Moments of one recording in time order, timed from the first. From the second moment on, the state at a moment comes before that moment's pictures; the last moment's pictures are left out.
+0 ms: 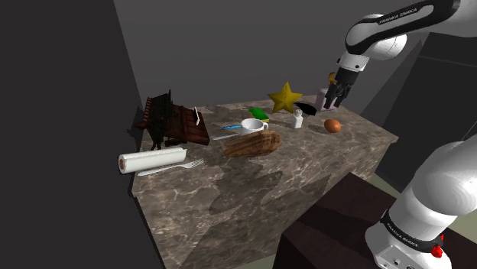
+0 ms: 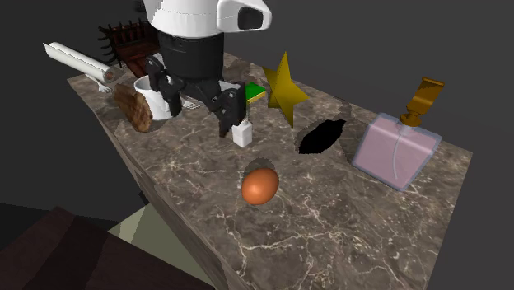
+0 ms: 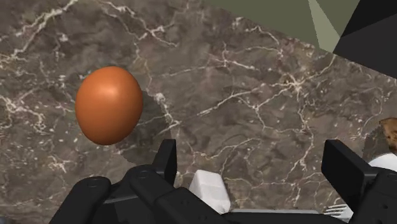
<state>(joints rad) -0.06 -0.37 -0.42 -2.35 0.05 2.00 -0.47</state>
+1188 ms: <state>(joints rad) -0.09 0.10 -0.59 -2.21 0.30 2.17 -0.79</state>
